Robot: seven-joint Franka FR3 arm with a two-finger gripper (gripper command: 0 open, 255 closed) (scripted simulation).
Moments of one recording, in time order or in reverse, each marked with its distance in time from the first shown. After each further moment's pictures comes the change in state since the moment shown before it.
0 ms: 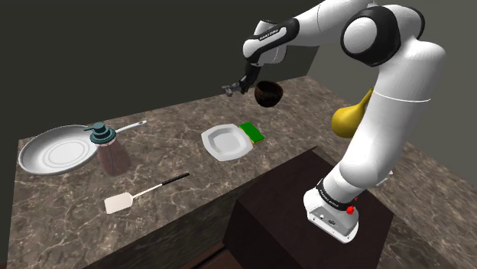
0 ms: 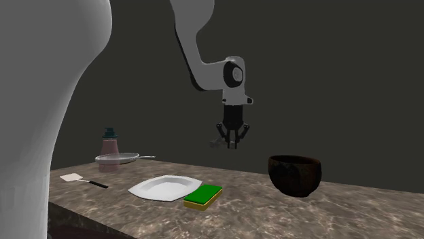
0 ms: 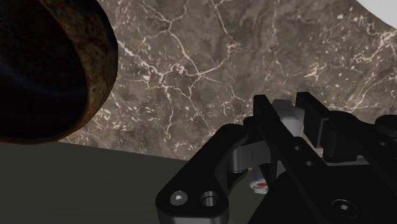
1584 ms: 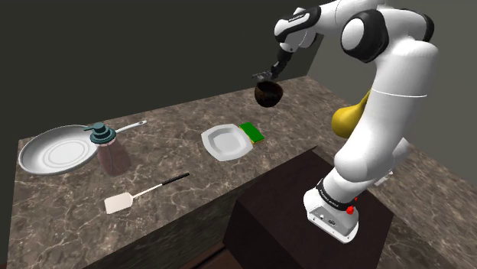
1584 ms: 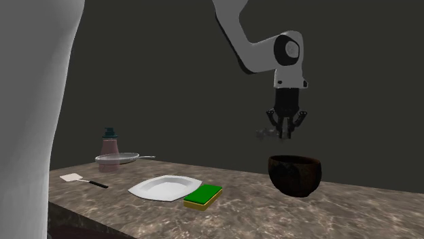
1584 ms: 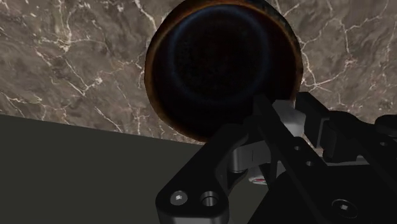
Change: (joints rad) arm -0.232 0.059 -0.102 0.219 0.061 -0.200 -0.333
